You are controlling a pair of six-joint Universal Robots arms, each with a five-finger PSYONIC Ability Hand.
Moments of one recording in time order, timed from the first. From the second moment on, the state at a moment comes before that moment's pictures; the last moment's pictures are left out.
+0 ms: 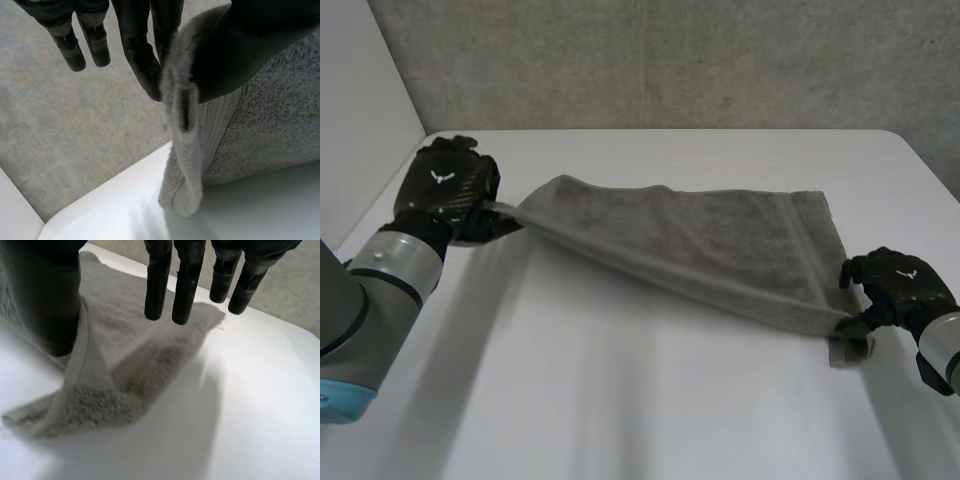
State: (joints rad) left arm 4.44 -1.71 -1.80 3.52 -1.45 3.35; right arm 1.51 -1.32 2.01 -0.29 1.23 2.87; left_hand 1.32 1.35 0.22 0.23 1.16; right_hand 0.61 0.64 0.18 0.23 0.40
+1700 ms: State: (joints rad) left arm 4.53 -2.12 -0.91 3.98 -1.30 3.29; right arm 1.82 -1.03 0.76 -0.47 1.31 2.22; left_hand 1.32 1.35 0.22 0.23 1.17; right_hand 1.31 1.34 0.18 0.23 1.16
